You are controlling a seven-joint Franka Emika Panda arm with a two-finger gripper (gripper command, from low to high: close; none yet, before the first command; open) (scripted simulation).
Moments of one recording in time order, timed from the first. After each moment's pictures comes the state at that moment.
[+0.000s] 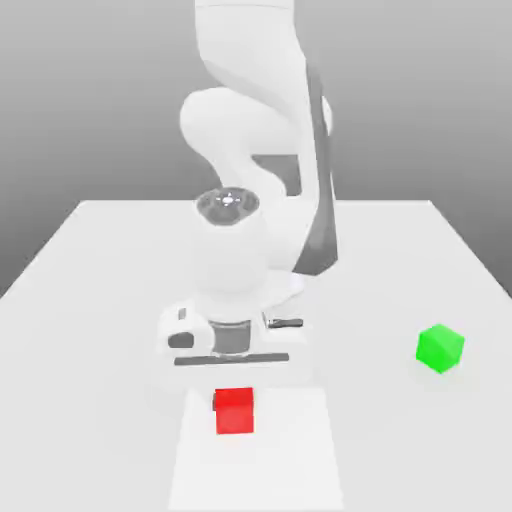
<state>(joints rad) -0.01 0.22 -0.05 -2.80 0.08 3.02 0.58</state>
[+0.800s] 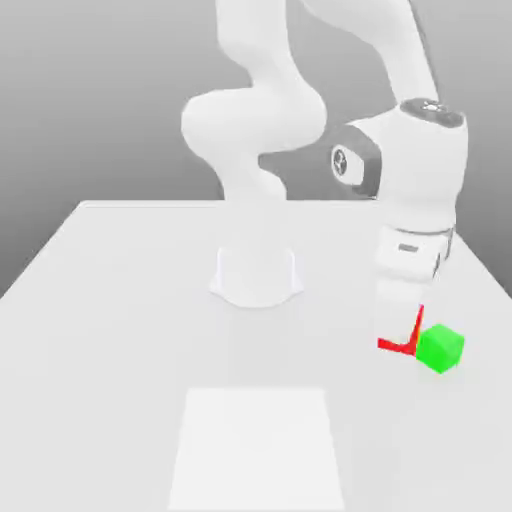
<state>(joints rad) 0.51 -0.14 0.21 -2.83 0.10 2.69 -0.01</state>
